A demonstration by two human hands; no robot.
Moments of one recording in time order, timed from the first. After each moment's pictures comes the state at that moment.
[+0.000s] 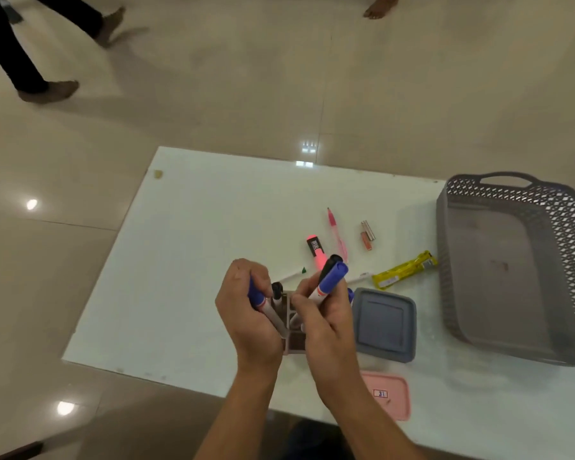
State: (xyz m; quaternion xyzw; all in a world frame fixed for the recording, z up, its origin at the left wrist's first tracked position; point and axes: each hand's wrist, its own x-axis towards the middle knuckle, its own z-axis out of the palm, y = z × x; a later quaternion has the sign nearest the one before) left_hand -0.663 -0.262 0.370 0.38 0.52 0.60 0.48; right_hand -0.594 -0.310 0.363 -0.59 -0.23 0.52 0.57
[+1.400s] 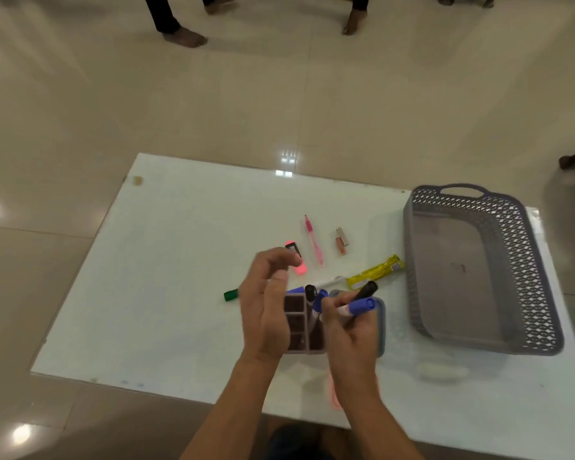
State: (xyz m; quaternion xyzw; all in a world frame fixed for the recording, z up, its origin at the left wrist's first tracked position) left_hand -0.642 -0.265 0.357 0.54 0.43 0.53 0.50; right_hand -0.550 -0.341 0.327 -0.67 -0.18 0.38 0.61
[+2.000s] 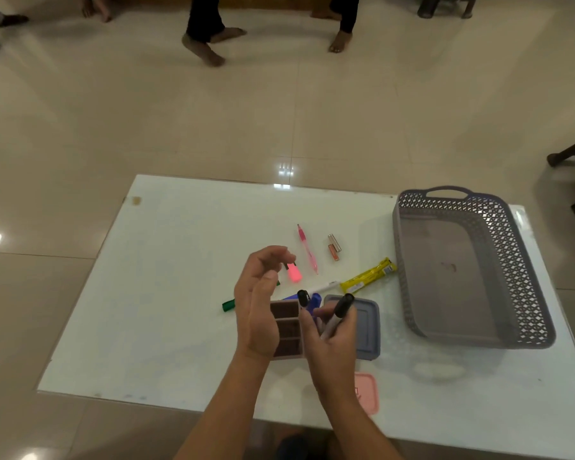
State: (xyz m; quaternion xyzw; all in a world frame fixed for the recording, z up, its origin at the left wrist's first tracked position) left_hand -0.641 -0.260 0.363 0.53 0.42 0.50 0.54; right_hand -0.570 -0.346 0.317 -0.71 -0.19 0.37 0.57
